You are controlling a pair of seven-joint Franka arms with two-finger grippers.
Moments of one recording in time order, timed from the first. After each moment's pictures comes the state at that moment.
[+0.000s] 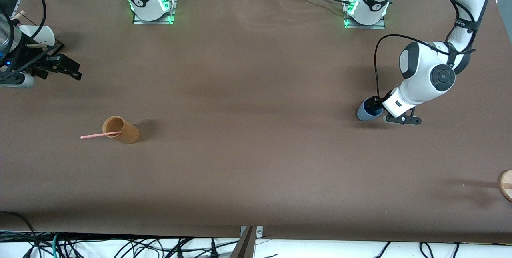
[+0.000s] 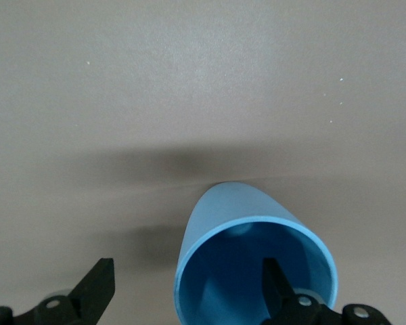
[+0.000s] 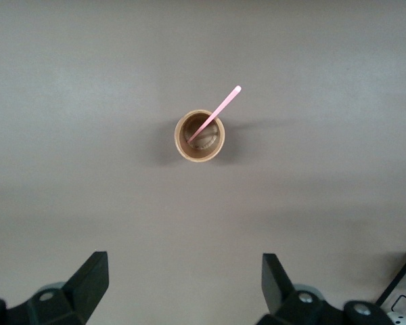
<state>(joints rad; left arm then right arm) -0.01 0.28 -0.03 -2.23 -0.07 2.40 0.07 -0.02 0.01 0.04 -1.68 -0.02 1.69 0.04</state>
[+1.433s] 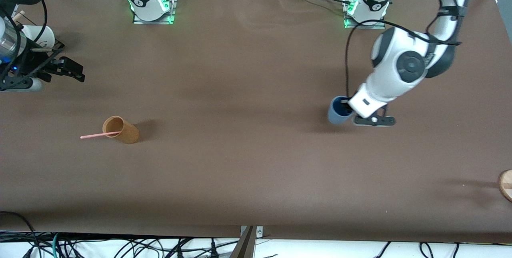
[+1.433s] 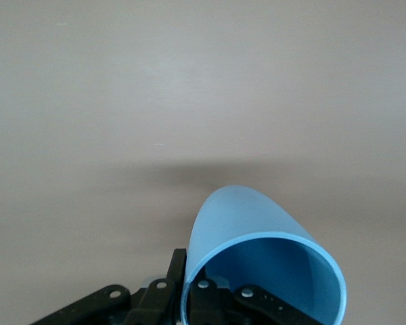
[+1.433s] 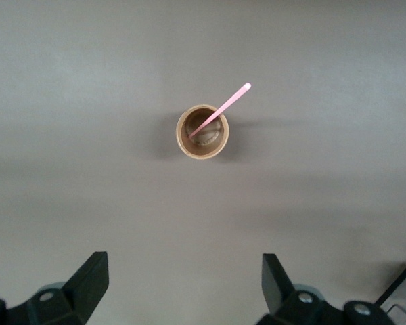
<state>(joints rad) -0.32 0.29 -0.05 -1.87 -0.07 2.12 -0.33 -0.02 0.06 0.04 -1.68 -0.02 1.69 -0.05</state>
